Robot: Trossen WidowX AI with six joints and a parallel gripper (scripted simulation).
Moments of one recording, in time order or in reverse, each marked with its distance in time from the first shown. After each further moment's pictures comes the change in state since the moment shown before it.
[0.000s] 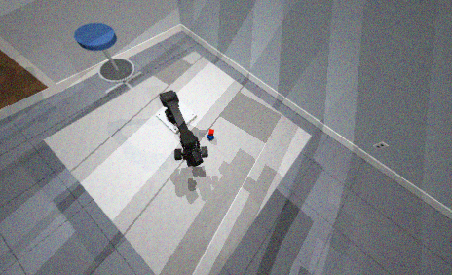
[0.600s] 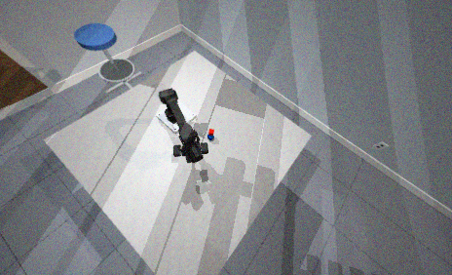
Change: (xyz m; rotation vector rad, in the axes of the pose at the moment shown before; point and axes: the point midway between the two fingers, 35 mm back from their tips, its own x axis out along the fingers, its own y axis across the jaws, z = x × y) arm -0.042 0.001 -0.006 -0.005 -0.001 0.001
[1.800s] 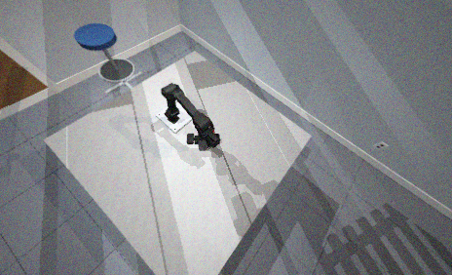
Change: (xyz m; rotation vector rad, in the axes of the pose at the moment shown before) arm 0.001 0.074 -0.059 0.098 0.004 0.009
